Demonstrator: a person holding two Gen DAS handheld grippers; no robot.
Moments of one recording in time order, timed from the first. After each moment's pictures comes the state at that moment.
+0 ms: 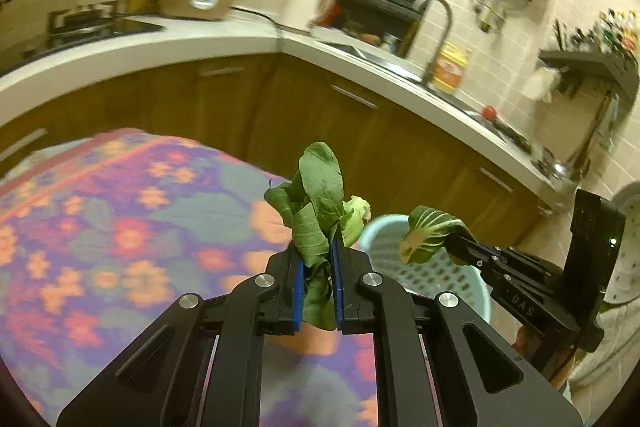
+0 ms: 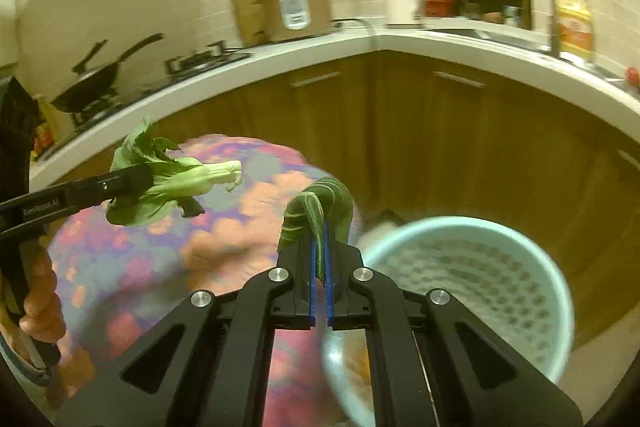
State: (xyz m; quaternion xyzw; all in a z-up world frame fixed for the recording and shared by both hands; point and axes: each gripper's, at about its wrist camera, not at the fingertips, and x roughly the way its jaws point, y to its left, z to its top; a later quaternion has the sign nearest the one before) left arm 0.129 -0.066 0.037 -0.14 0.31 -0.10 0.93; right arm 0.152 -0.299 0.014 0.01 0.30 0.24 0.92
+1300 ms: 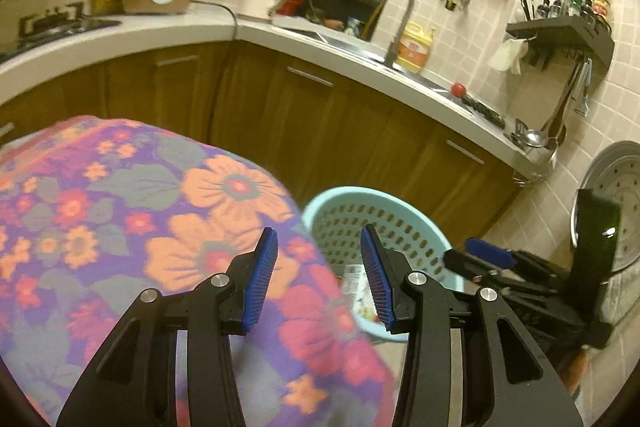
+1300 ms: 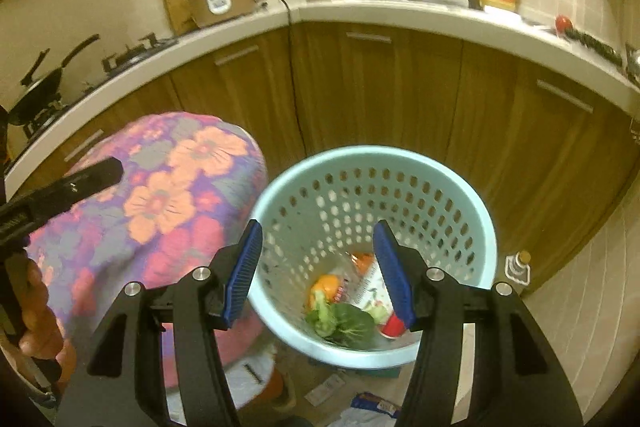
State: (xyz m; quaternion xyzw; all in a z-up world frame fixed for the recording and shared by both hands) left arm 0.100 -0.105 0.018 -0.11 0.30 -0.13 0.94; right arm 0.106 -0.348 -0.003 0.03 0.34 0.16 0.93
